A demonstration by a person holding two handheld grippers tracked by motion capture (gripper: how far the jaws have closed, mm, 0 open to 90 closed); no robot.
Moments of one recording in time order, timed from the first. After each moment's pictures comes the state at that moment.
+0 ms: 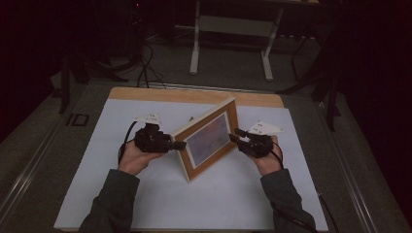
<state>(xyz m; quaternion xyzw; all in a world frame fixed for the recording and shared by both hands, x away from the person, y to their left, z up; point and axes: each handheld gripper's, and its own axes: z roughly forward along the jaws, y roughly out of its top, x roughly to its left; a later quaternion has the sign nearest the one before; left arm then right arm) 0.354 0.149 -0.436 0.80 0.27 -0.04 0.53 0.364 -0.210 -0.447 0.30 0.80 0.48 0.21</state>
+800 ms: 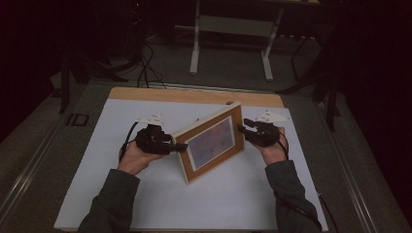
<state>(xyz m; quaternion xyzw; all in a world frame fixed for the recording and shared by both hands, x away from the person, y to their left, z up) 0.349 0.143 -0.432 0.81 0.27 -0.02 0.52 0.393 -0.228 -0.438 0.34 0.78 0.46 0.23</state>
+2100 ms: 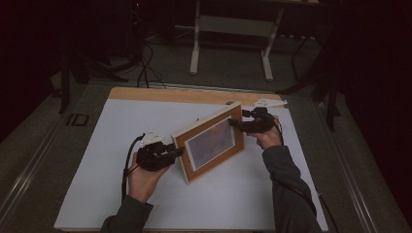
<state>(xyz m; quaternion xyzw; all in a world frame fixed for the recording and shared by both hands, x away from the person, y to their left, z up) 0.293 0.123 -0.442 0.75 0.43 0.12 0.49 0.445 -0.225 -0.439 0.32 0.79 0.50 0.11</state>
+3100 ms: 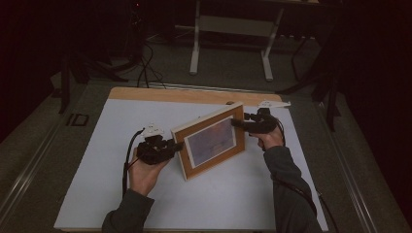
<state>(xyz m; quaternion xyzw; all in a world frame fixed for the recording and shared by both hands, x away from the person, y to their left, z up) 0.312 0.127 -0.441 0.75 0.44 0.11 0.49 0.449 -0.238 -0.448 0.33 0.78 0.53 0.07</state>
